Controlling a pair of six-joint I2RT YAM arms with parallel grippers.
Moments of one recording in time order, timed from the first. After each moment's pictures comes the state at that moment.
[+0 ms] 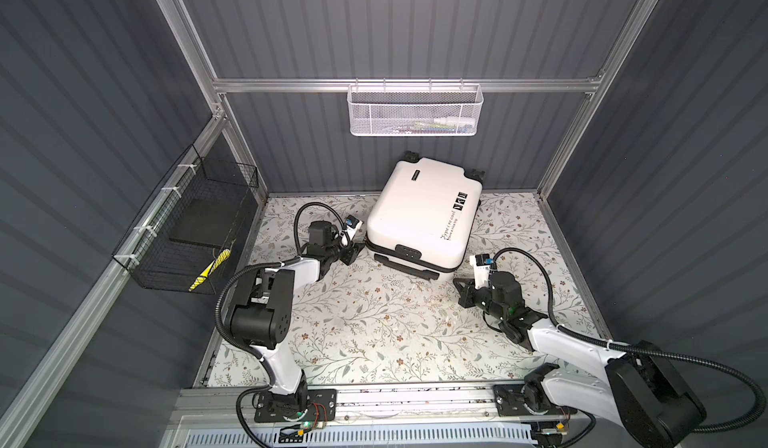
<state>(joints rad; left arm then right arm) -0.20 1.78 0.94 0.25 0.43 0.37 0.47 1.16 0.32 0.38 -0.14 0.40</state>
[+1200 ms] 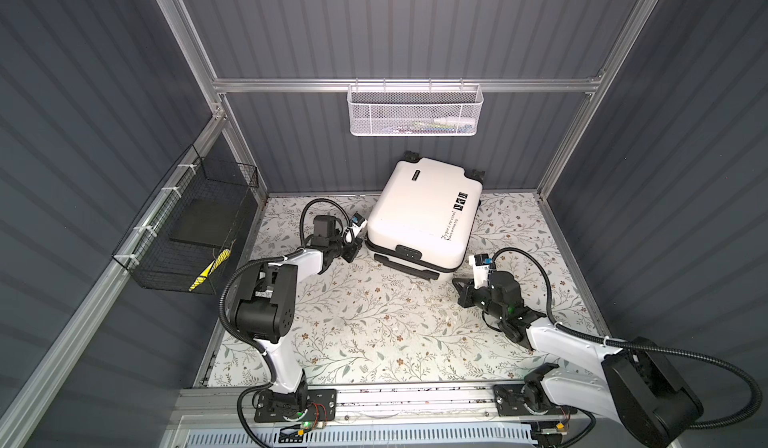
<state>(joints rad) -0.21 1.83 1.05 0.09 0.43 0.45 0.46 1.18 0.32 0.40 -0.15 0.40</state>
